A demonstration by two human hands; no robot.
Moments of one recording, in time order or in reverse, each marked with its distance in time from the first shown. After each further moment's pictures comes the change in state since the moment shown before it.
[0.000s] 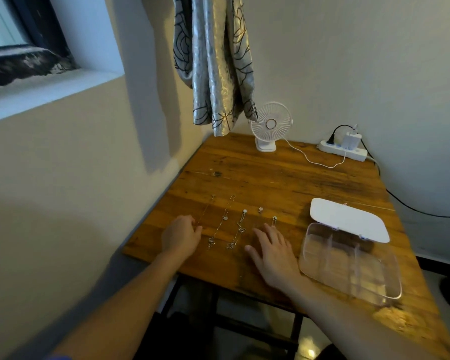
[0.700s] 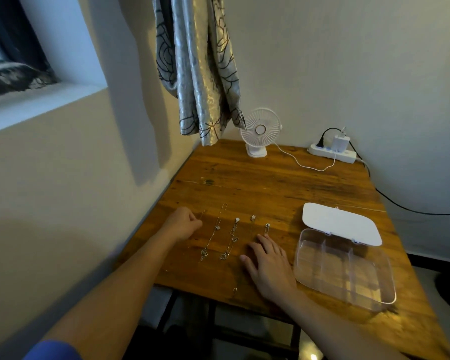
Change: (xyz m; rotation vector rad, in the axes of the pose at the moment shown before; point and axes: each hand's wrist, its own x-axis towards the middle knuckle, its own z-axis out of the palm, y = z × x) left_hand 0.048 0.024 -0.022 -0.155 -0.303 0.030; right_hand -0.002 0.006 0.007 0.012 0.052 0.012
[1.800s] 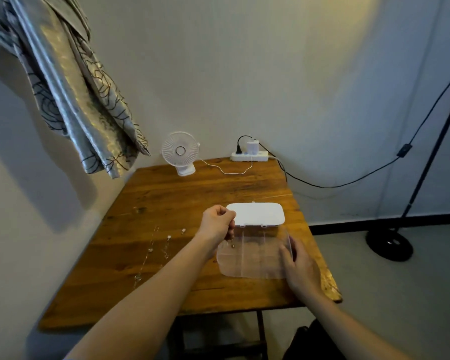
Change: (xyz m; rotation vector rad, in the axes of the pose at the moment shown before) left_hand -0.087 0.228 0.118 -0.607 -0.134 0.123; right_hand -0.112 0.152 -0.076 0.536 0.584 0.490
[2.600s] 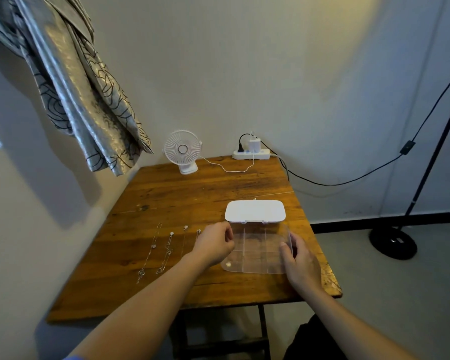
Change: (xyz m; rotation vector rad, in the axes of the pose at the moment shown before) left_hand -0.003 -0.039 -0.006 0.794 -0.106 0.268; right_hand -0.001 0.004 0.001 0.001 0.016 -0.007
